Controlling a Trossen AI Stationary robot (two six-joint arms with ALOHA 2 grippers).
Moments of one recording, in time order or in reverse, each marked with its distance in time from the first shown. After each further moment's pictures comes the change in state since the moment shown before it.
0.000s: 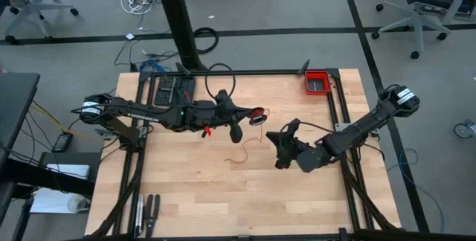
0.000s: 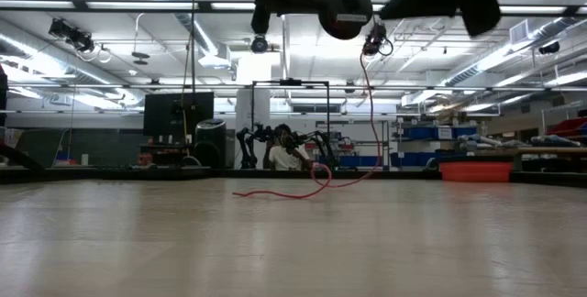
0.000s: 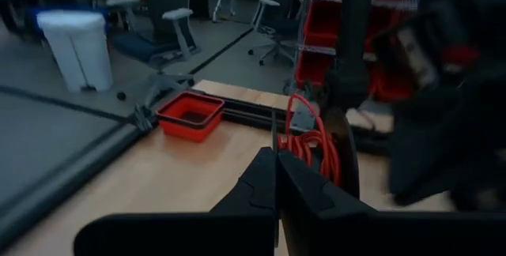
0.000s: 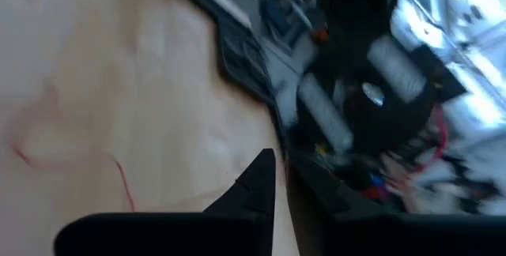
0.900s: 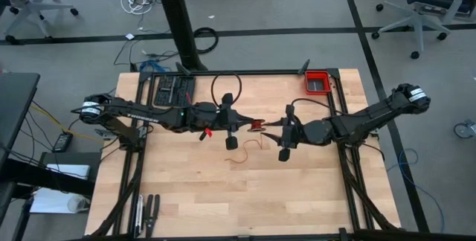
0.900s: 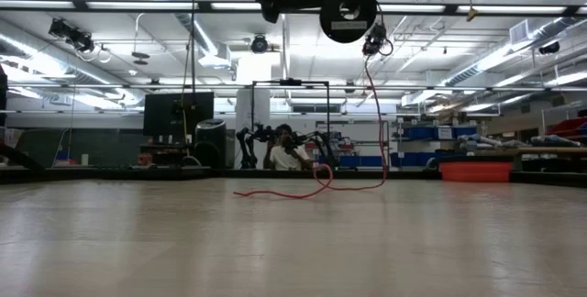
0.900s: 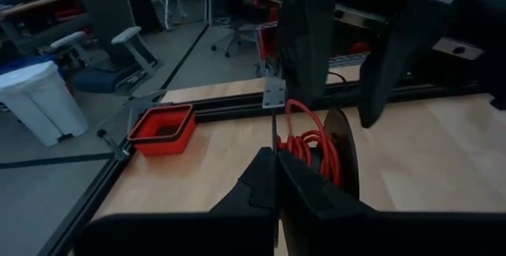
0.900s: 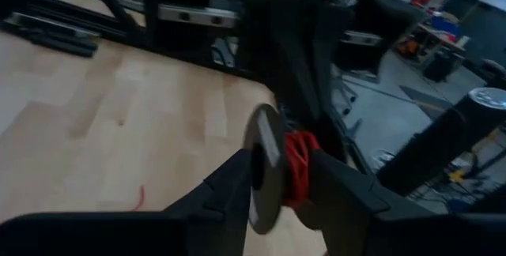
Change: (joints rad) left arm -0.010 0.001 0.000 -0.047 0.147 0.295; right arm -0.198 -0.178 0.002 0.012 -0.485 0.174
